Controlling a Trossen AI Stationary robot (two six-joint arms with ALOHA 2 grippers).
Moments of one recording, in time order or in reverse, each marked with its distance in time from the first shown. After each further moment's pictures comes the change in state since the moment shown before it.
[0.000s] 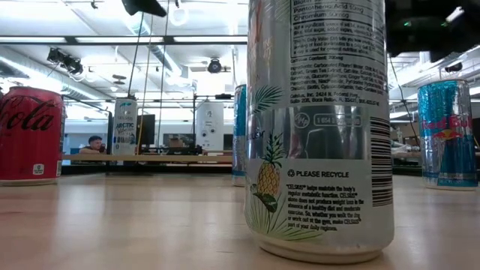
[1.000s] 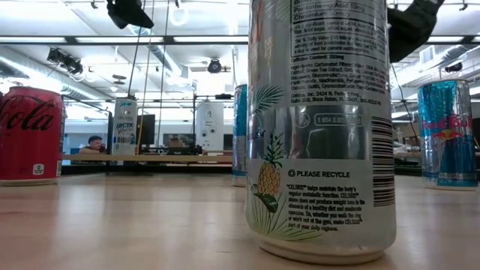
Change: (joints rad) left arm -0.123 -0.088 -0.206 0.107 -0.004 -0.048; right arm 0.094 0.636 0.302 0.096 -0.079 -0.047
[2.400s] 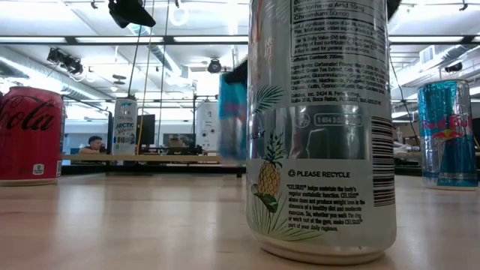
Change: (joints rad) left arm 0.000 0.001 0.000 0.015 0.000 0.005; right arm 0.020 0.124 0.293 -0.325 0.132 -0.032
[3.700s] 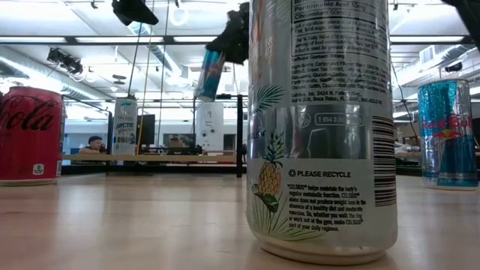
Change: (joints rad) left arm 0.004 0.001 0.001 0.013 -0.002 0.080; right arm -0.407 0.156 0.574 -0.145 -0.081 0.005
